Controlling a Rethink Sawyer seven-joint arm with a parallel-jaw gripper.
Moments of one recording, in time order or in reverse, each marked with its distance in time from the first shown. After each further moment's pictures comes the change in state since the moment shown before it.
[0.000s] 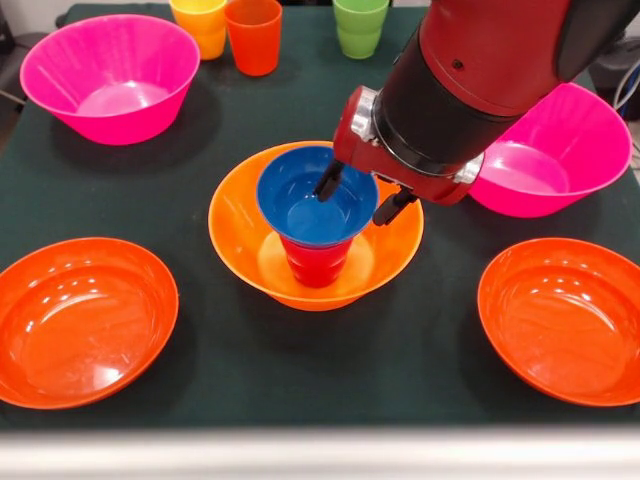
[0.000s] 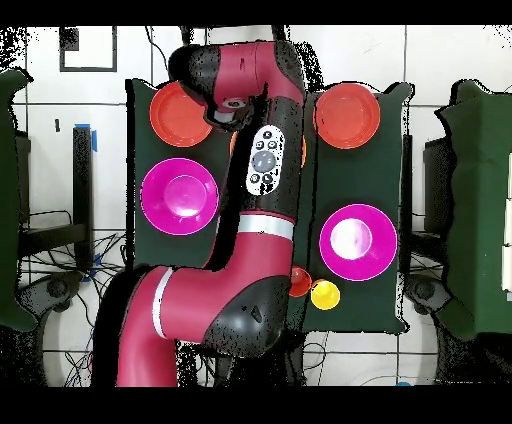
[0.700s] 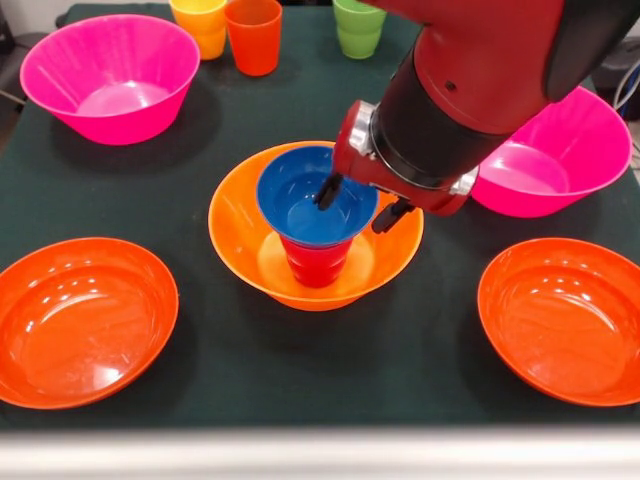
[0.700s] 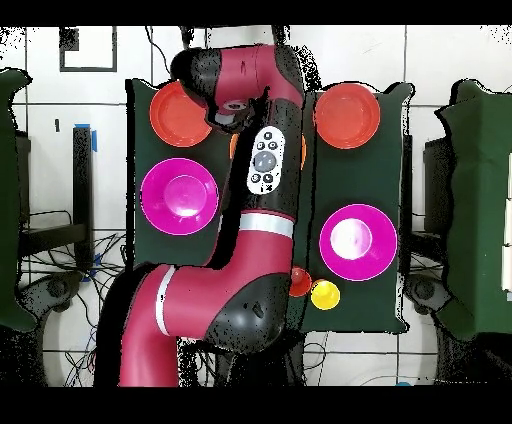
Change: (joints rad) arm -0.002 0.029 0.005 -0.016 0.000 0.000 0.000
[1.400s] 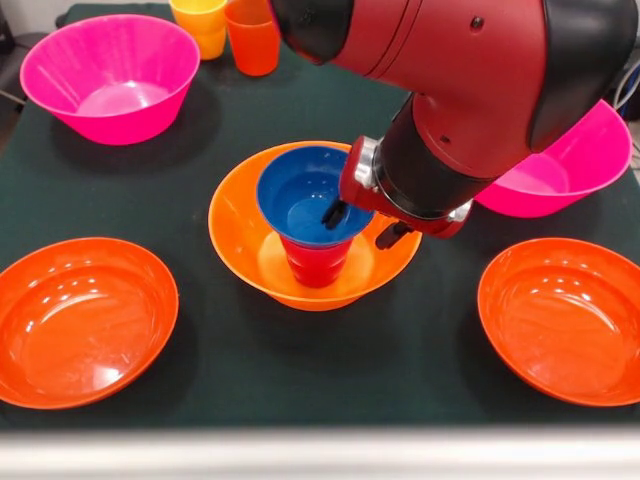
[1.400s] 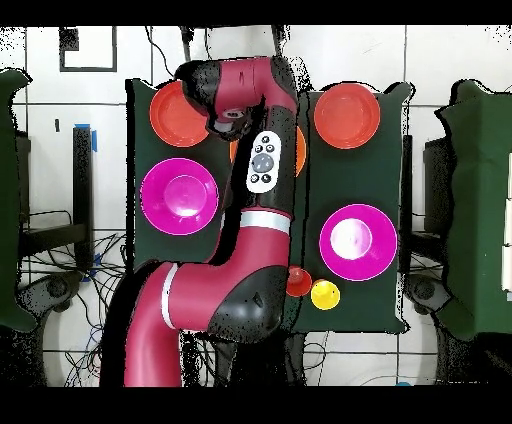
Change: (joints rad) arm 0.000 0.070 0.004 -0.029 0.011 0.000 0.000
